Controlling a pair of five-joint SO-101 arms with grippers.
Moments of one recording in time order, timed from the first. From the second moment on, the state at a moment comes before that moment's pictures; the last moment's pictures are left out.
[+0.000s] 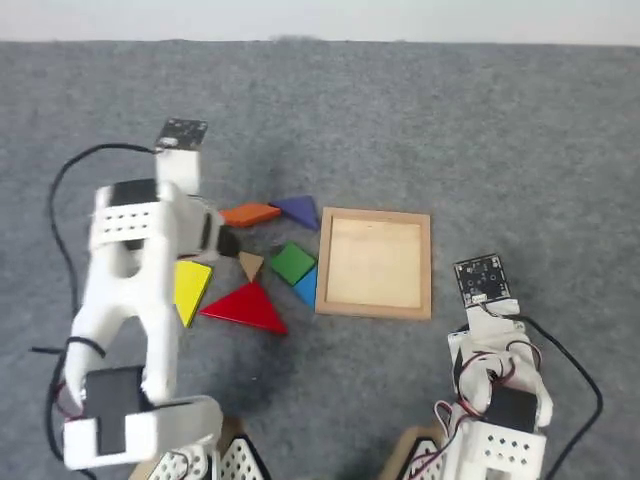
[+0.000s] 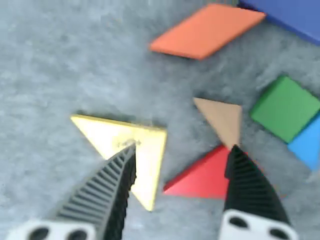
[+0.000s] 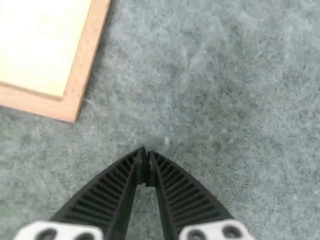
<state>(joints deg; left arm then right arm) -14.9 -7.0 27.4 73.5 -10.8 9.0 -102.9 95.4 70.6 24.7</state>
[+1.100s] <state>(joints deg) -24.0 12.2 29.5 68.3 -9.4 9.0 -102.9 95.4 70.6 24.7</state>
